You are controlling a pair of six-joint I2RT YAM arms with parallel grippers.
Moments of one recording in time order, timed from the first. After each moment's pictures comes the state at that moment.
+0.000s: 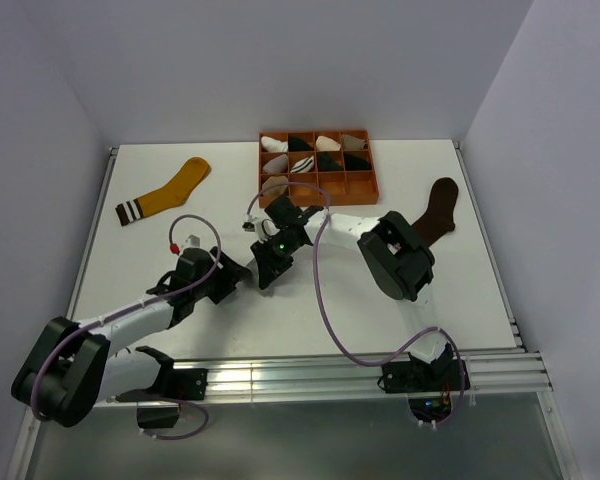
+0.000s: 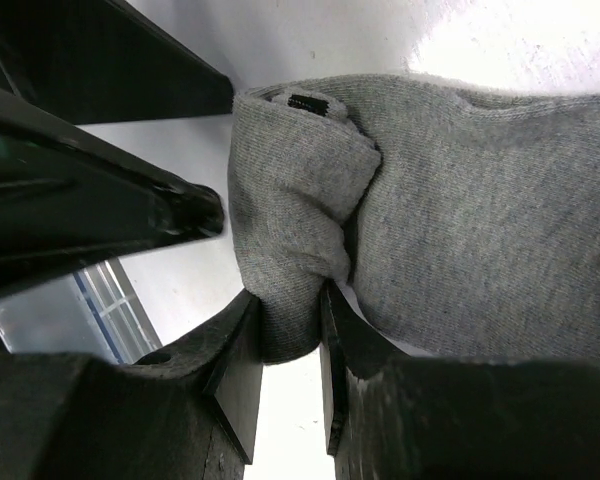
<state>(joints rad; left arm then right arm) -0.46 1.15 0.34 0.11 0.02 -1.13 0.75 2.11 1.46 -0.49 -0.66 0.06</state>
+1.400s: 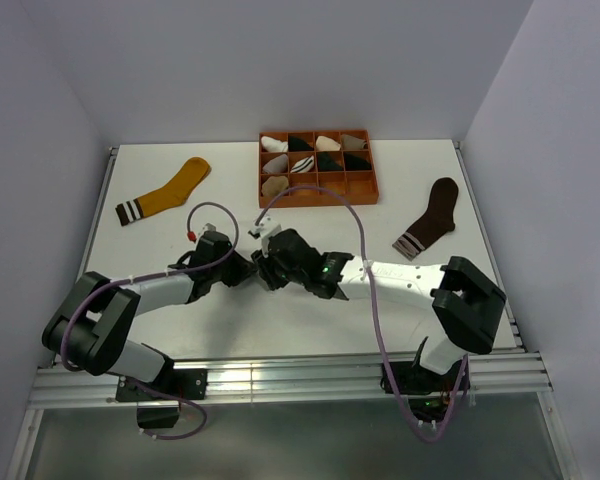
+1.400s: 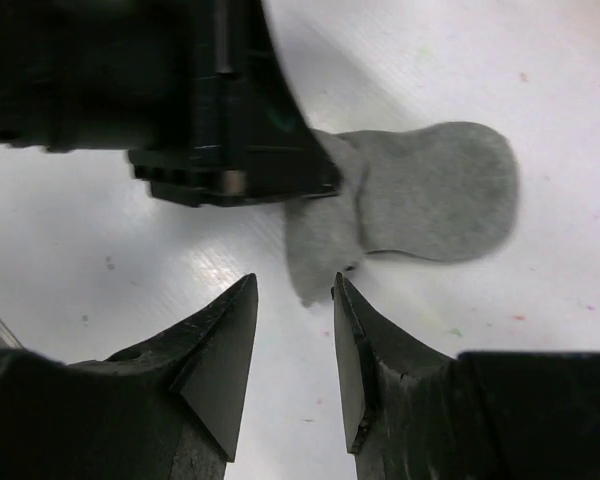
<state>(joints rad) -0.50 1.45 0.52 0.17 0.03 -1.18 1.01 1.58 1.01 -0.06 0.14 0.20</state>
